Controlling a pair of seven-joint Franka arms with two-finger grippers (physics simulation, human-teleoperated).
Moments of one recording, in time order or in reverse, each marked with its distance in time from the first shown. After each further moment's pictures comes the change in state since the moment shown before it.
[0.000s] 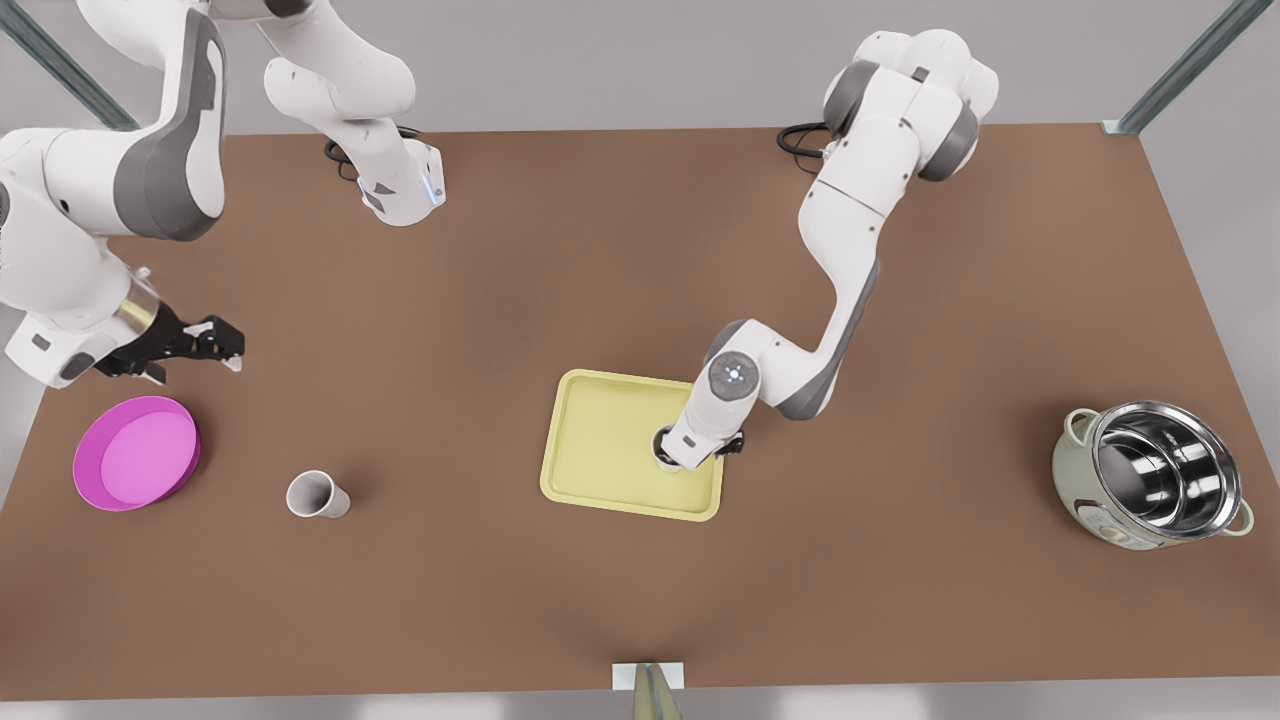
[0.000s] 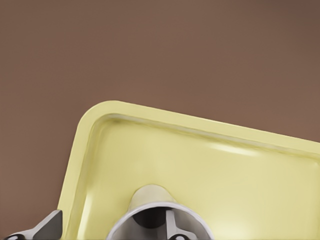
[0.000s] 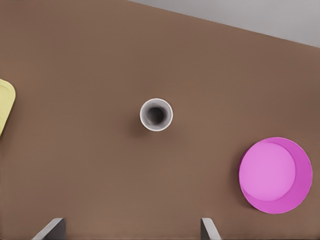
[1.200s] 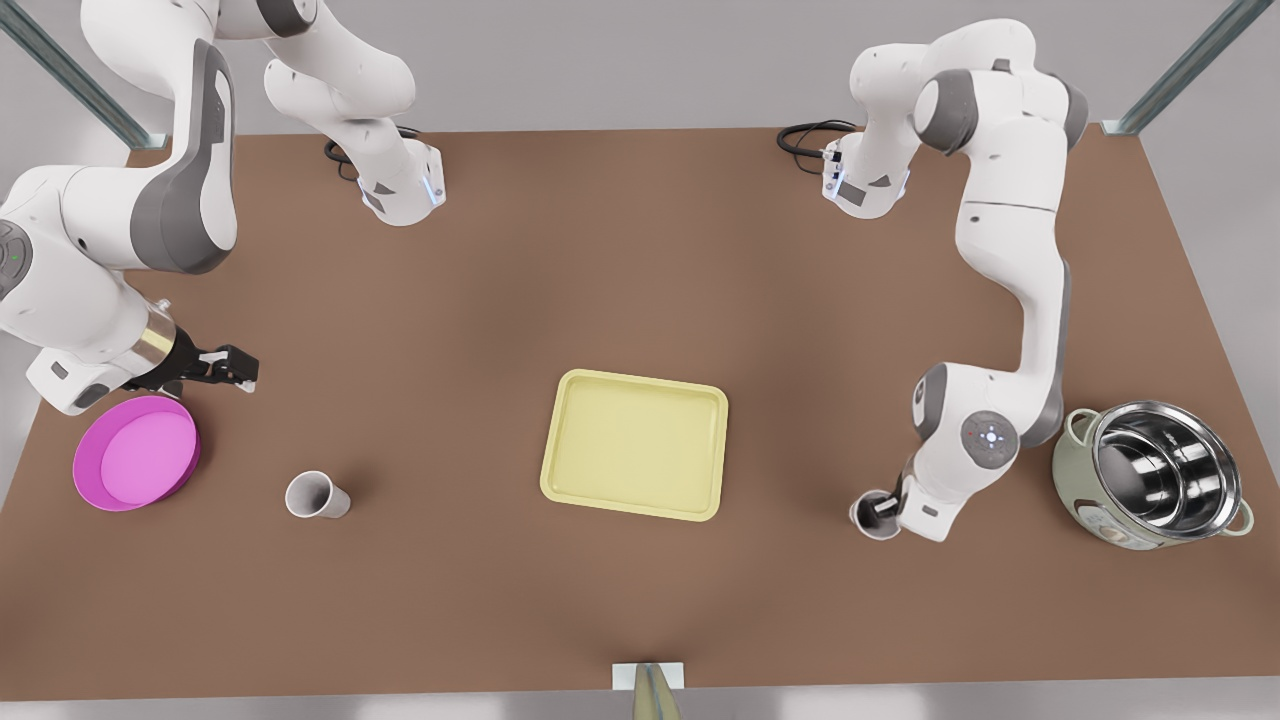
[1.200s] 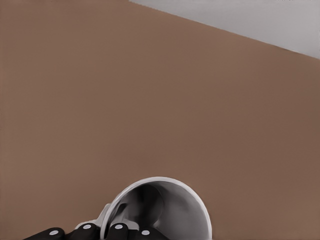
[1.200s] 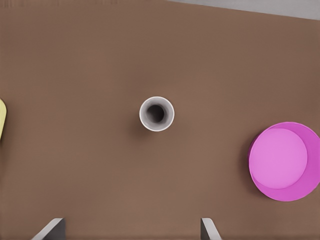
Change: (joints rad) left arm 0.449 -0.109 0.016 -0.059 0.042 -0.059 0.203; right arm 0.011 0.075 -0.003 0.049 0.002 -0.014 0.119
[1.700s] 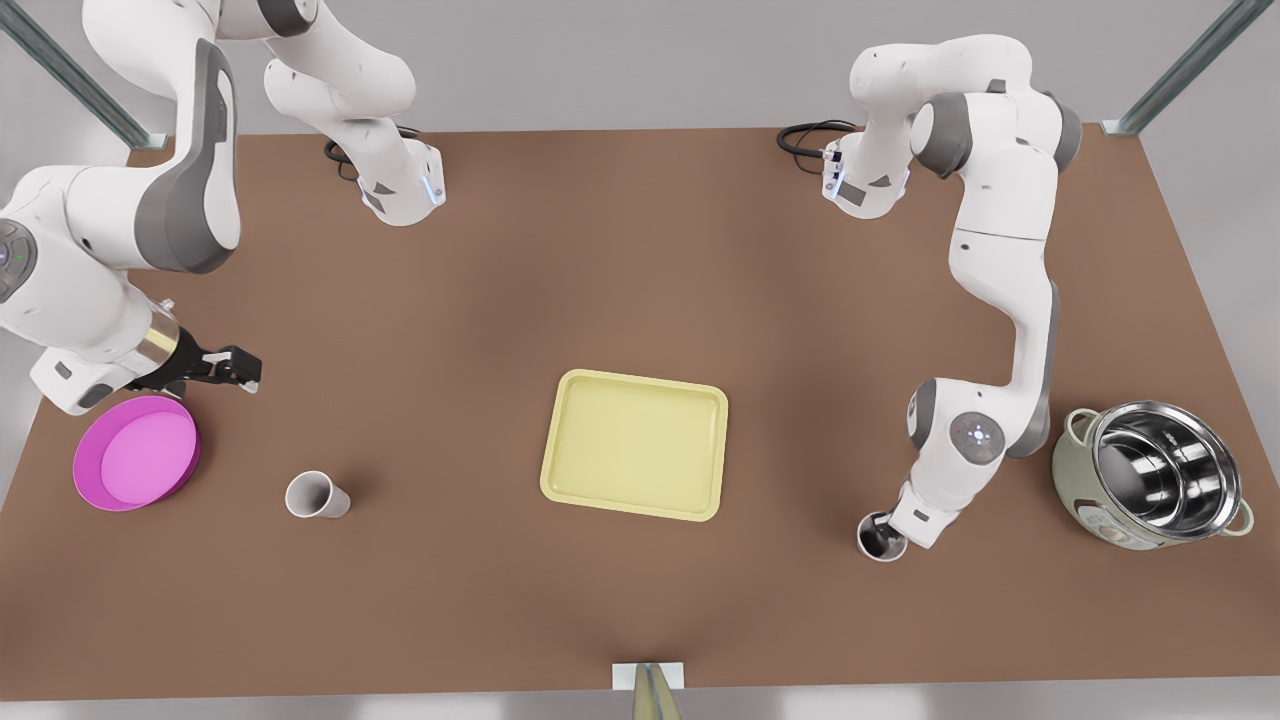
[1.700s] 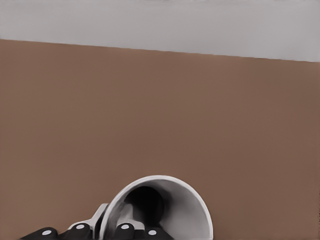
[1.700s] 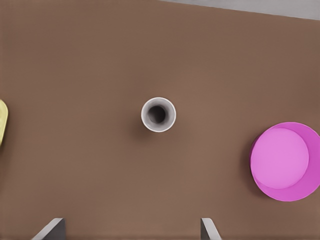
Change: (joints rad) left arm 0.002 0.080 0.020 -0.006 0.037 0.248 0.185; right arm 0.005 0.000 0.005 0.000 0.000 0.002 0.011
